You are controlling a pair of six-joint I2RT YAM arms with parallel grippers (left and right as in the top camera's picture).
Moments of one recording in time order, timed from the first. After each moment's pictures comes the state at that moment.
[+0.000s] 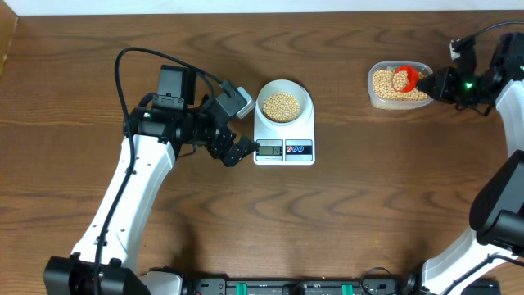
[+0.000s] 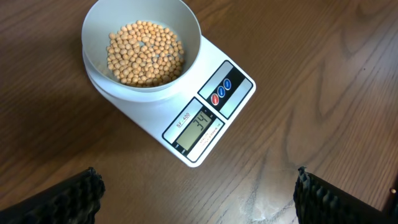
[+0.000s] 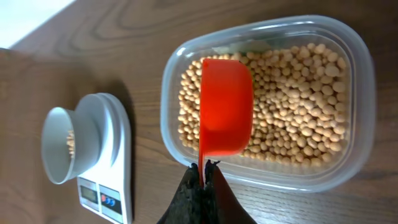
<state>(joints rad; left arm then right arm) -0.17 1.46 1.20 -0.84 0.59 0.59 -0.34 1.92 1.52 -0.76 -0.72 -0.06</state>
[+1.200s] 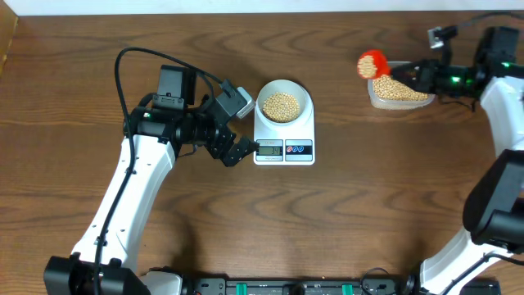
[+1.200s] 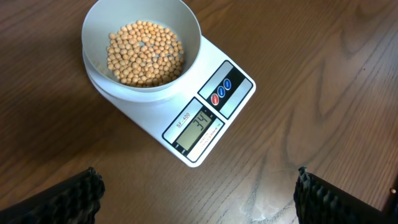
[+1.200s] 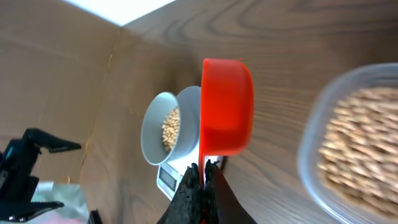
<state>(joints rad) -0.17 1.46 1.20 -0.84 0.59 0.59 -0.22 1.92 1.52 -0.70 -1.04 -0.07</state>
